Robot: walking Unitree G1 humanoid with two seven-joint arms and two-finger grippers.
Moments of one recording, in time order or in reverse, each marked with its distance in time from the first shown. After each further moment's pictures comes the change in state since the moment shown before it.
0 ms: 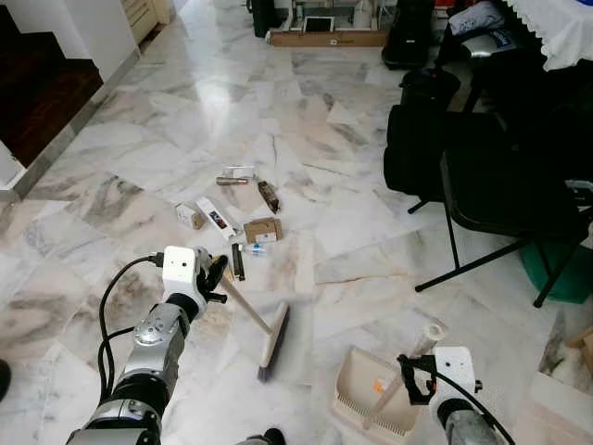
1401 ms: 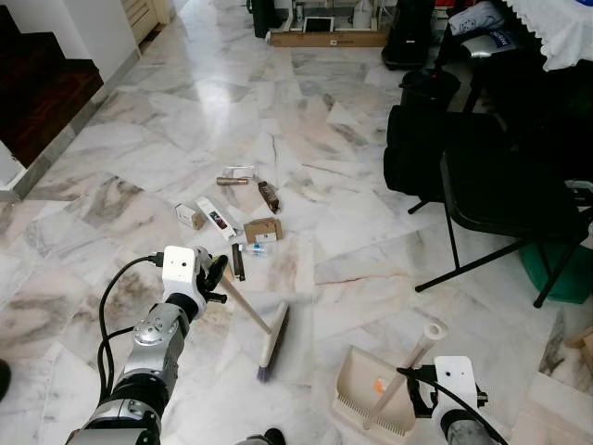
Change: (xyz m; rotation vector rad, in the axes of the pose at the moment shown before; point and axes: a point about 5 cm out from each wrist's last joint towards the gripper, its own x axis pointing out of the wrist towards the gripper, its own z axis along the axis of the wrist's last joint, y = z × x) left arm -0.001 0.000 -0.001 0.001 0.002 -0.004; right arm -0.009 -0.001 -0.017 -0.059 0.098 -0.031
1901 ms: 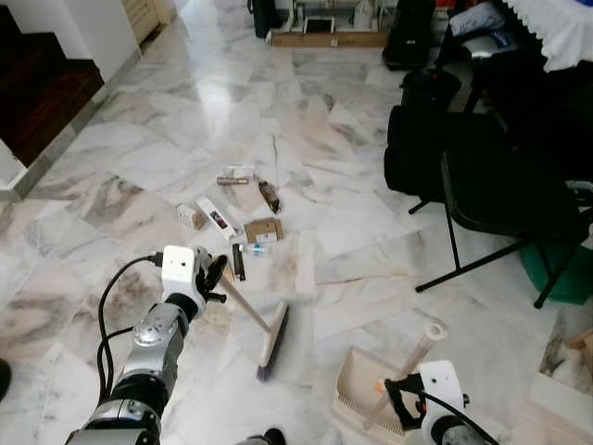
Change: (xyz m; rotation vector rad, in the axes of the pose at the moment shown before) left arm 0.000 0.000 0.000 0.000 -0.001 0.001; right arm -0.007 0.007 -0.001 -0.021 0.037 0.111
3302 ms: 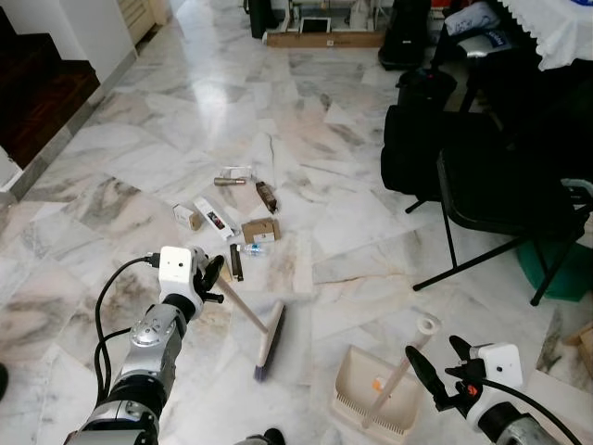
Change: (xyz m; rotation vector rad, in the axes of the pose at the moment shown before) left arm -0.001 0.002 0.000 0.000 -0.002 0.015; right arm -0.044 -0.032 0.043 0.111 -0.318 0.360
